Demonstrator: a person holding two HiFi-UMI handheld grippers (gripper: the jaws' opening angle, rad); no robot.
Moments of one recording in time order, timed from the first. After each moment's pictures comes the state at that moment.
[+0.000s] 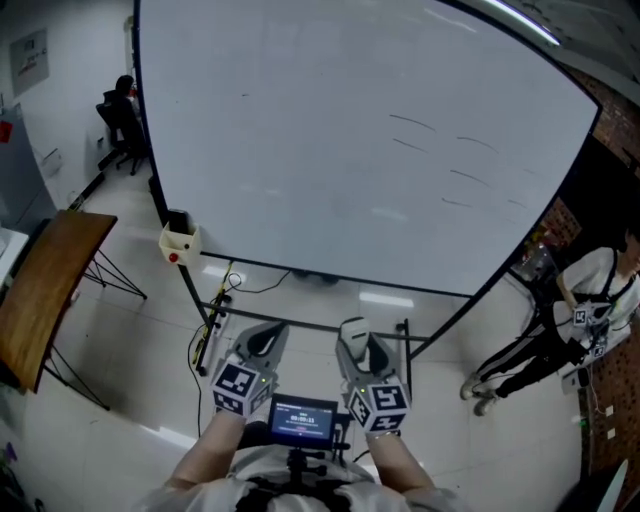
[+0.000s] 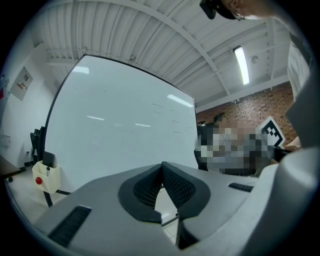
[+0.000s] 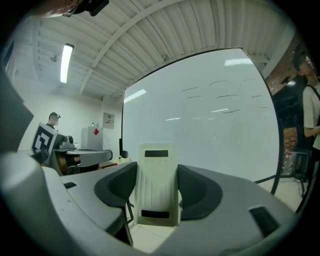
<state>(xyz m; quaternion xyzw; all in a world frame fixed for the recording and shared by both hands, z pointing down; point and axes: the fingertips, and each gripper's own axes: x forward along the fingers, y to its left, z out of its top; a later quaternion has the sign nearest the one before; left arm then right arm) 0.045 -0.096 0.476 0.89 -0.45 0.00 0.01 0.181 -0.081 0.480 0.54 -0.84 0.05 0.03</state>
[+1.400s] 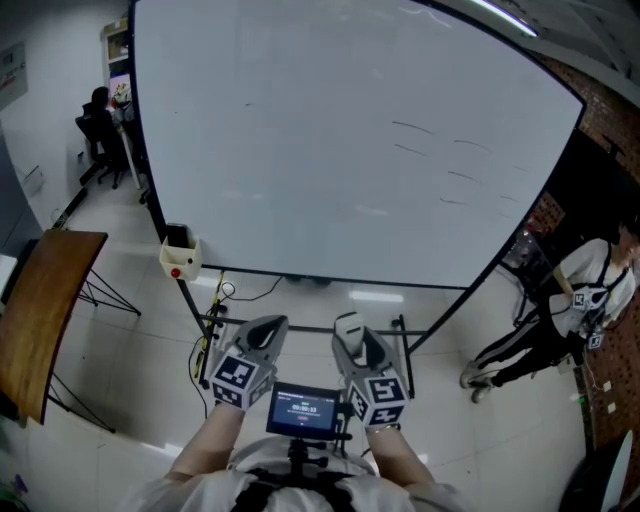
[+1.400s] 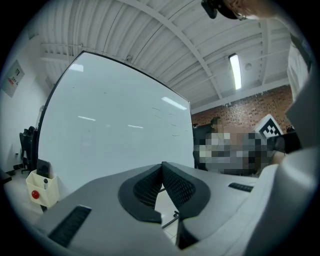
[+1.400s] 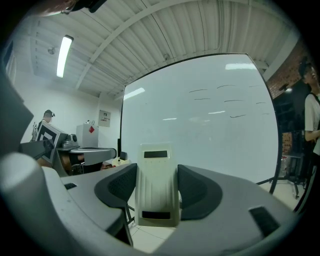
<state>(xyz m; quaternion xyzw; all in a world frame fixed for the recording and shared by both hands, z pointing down) 0.001 -0.116 0.457 0.91 -0.41 0.00 0.00 0.129 -0.087 0.471 0.57 -0.82 0.05 0.05</state>
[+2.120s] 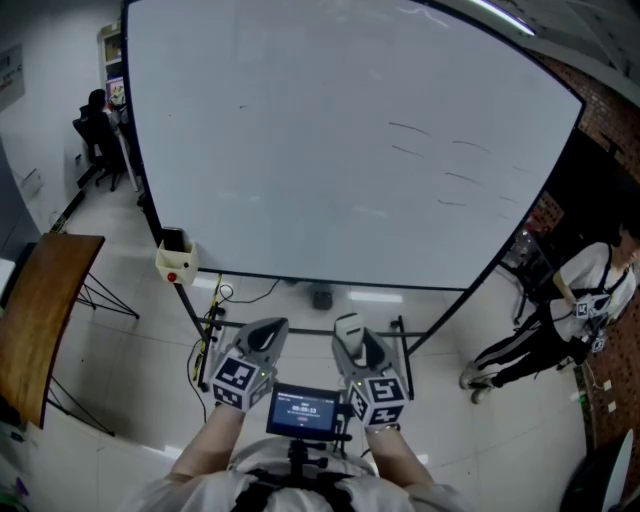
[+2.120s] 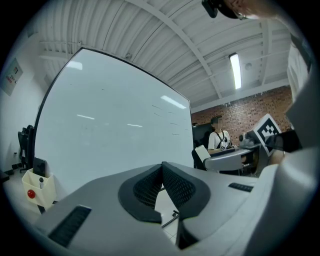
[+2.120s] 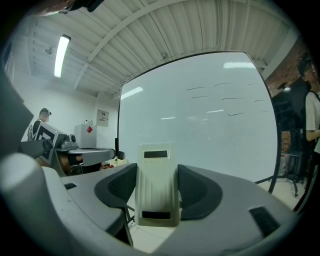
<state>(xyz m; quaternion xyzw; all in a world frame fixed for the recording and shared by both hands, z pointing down) 0.010 -0.125 0.460 0.92 -0.40 0.00 0.00 0.133 -0.097 0.465 0.57 -0.82 0.06 0.04</state>
